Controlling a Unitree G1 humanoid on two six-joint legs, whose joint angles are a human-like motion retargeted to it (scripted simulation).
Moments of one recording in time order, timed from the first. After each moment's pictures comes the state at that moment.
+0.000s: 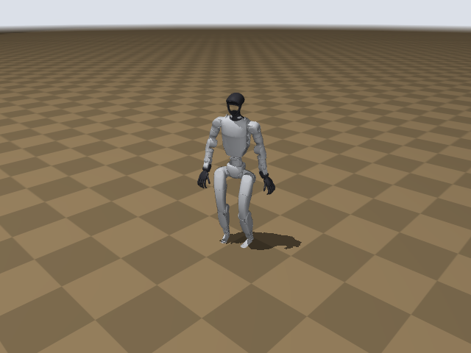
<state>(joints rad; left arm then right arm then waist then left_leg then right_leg) 0.19 0.23 -0.33 1.33 0.05 -0.04 0.57 -0.04 -0.36 0.76 1.12 -0.56 -0.09 -0.42 -0.05 0.01 0.02 -0.26 -0.04 -0.15 0.58 -0.64 0.01 -0.17 0.11 0.08 0.39 -0.56 0.07</state>
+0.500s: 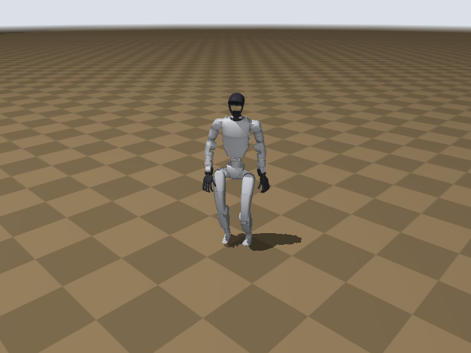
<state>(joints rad) 0.22 0.22 -0.50 1.20 0.20 -0.07 0.46 0.03 -0.35 0.76 1.07 -0.54 -0.13 -0.46 0.03 0.06 0.00 -0.35 0.02 -0.08 0.86 -0.78 0.02 -0.15 0.12 -0.10 0.44 -0.62 0.05</state>
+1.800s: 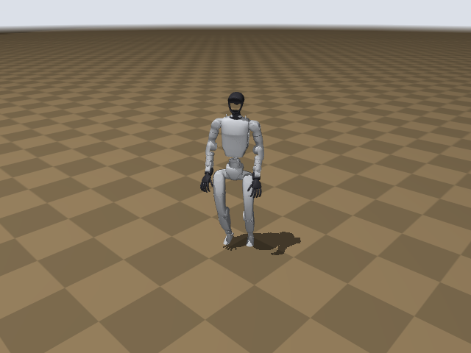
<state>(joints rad) 0.08 0.23 -0.65 1.11 0.39 -0.02 0.44 0.06 -0.28 0.74 1.13 -0.41 -0.11 -0.52 -0.08 0.03 -0.15 -0.22 0.06 0.01 0.62 -0.67 -0.01 -0.14 0.08 -0.16 0.46 -0.58 0.02</state>
